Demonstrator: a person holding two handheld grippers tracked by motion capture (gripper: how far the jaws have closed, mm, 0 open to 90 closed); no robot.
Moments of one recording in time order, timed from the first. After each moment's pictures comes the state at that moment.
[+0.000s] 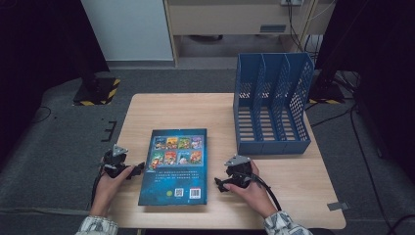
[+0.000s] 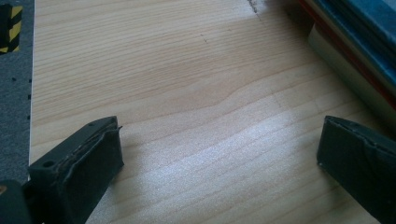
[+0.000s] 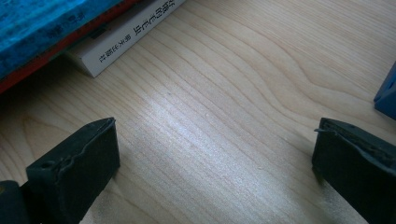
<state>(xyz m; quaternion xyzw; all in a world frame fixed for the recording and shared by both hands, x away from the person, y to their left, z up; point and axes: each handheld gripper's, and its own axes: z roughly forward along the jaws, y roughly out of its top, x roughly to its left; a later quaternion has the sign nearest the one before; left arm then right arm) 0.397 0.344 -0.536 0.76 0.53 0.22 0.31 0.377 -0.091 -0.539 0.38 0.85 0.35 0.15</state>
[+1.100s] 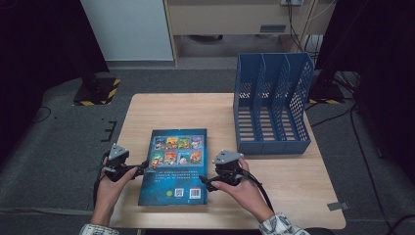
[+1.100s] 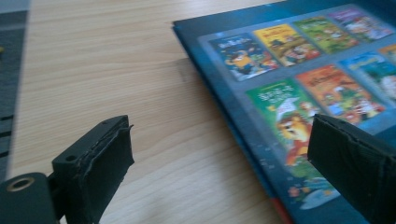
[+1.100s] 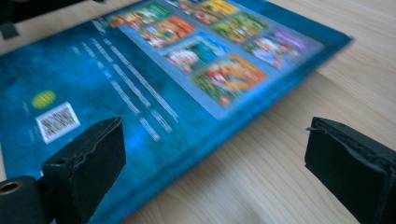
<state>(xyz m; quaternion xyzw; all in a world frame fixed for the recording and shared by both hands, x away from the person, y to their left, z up) 0.369 0.314 -0.493 0.74 0.50 0.21 0.40 0.362 -0.053 -0.478 0.29 0.84 0.44 0.13</state>
